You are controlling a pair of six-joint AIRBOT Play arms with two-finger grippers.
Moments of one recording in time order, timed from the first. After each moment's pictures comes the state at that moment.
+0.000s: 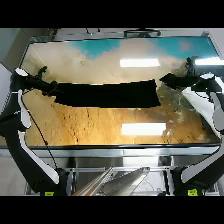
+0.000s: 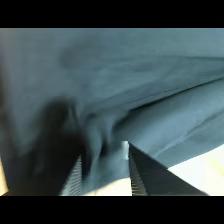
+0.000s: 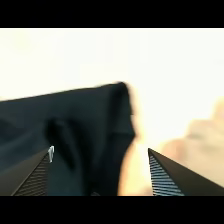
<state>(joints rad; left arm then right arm) 0.33 -2.15 2.06 1.00 -1.59 -1.27 -0.31 -1.91 1.52 -0.56 1.03 0.93</state>
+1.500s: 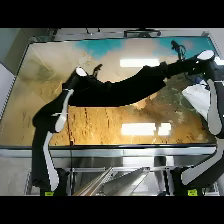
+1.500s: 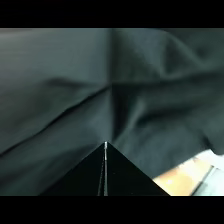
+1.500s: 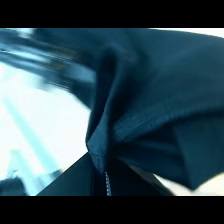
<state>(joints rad) -0.33 -2.22 2.02 0.75 -1.23 -1.39 -0.13 -1.83 1.83 -0.50 1.50 1.15</state>
